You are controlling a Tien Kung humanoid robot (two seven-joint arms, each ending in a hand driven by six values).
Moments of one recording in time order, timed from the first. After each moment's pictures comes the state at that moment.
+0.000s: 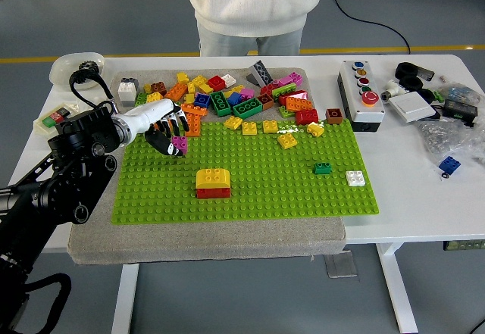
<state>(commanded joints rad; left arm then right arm) -0.73 0.05 -1.32 -0.82 2.27 -0.36 -0.01 0.17 -0.13 1.51 0.18 -2.19 0.14 -0.11</state>
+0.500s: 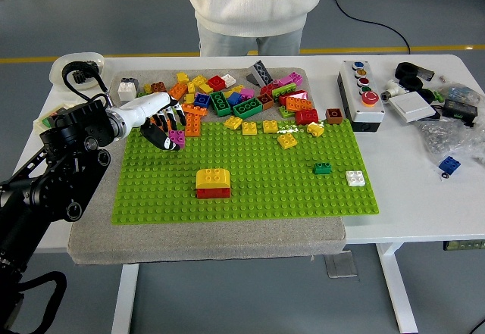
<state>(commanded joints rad) -0.72 0.08 -1.34 -0.89 2.27 -0.41 0.00 0.17 -0.13 1.51 0.18 -2.19 0.14 -0.11</state>
